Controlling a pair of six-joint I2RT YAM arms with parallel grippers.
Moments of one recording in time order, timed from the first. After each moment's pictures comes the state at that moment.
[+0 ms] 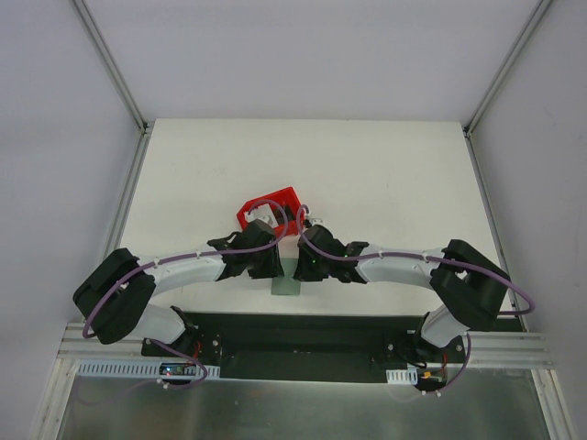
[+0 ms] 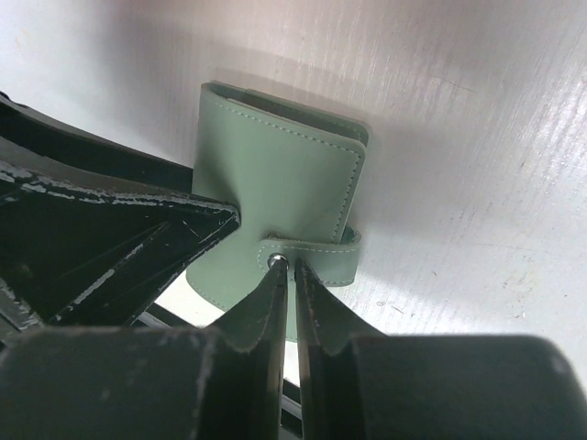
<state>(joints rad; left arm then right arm) -0.79 1.38 0.61 -0.22 0.04 -0.84 1.03 1.58 0.81 -0.15 0.04 0.87</state>
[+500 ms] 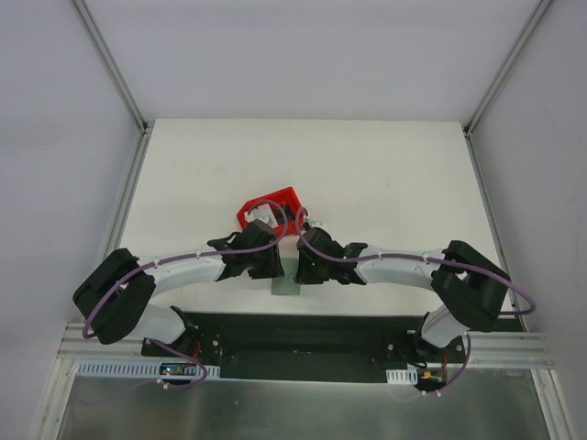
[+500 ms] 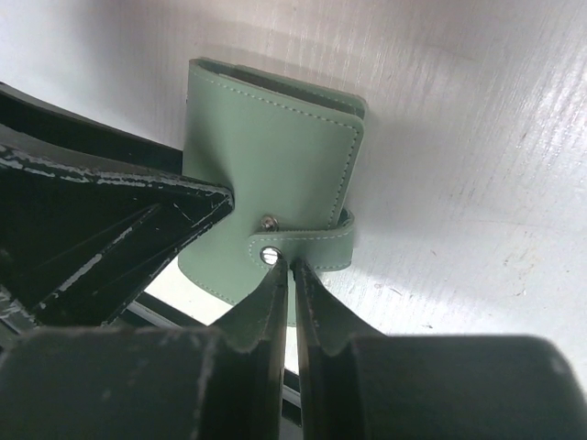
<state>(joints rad) -0.79 1.37 0.60 -0.22 0.04 -0.84 1.05 1.57 0.82 -0.19 0.05 0.89</state>
